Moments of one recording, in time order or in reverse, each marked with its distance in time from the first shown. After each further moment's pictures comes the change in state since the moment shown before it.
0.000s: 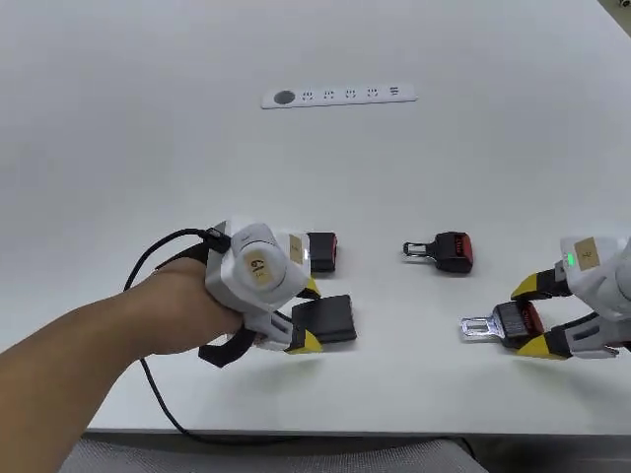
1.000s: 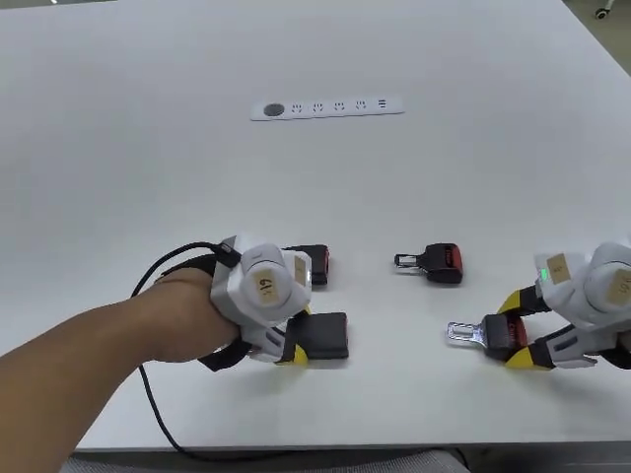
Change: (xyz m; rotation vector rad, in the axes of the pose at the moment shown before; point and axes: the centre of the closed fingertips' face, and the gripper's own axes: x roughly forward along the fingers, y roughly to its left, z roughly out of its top) left arm 0.009 0.001 -0.015 0.054 0.077 -0.039; right arm 0.007 0.002 -0.003 0.014 0.022 0.026
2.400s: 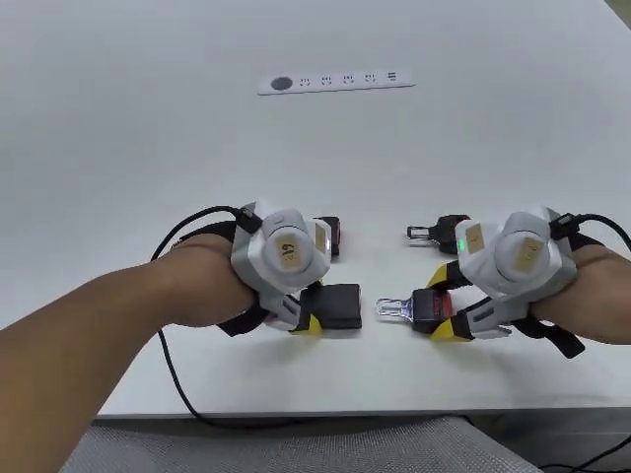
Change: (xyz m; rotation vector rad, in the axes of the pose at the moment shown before) left arm 0.000 -0.001 -0.001 0.022 0.011 -0.004; right arm 0.047 0.015 0.095 -0.033 -0.090 0.025
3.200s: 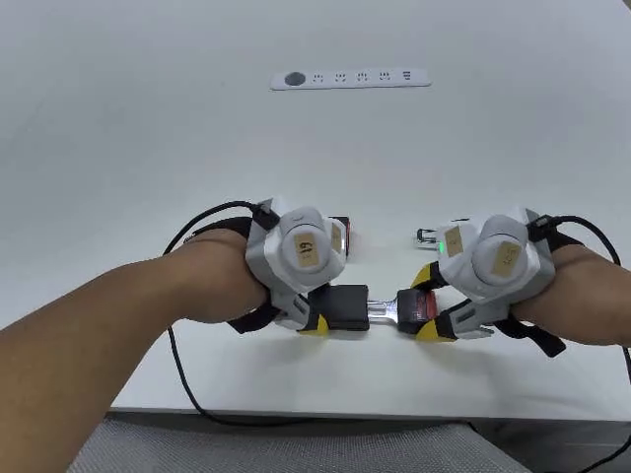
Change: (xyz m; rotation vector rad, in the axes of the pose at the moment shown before) left arm 0.000 0.000 0.001 -0.016 0.022 -0.006; right arm 0.010 -0.002 0.022 -0.061 0.005 0.023
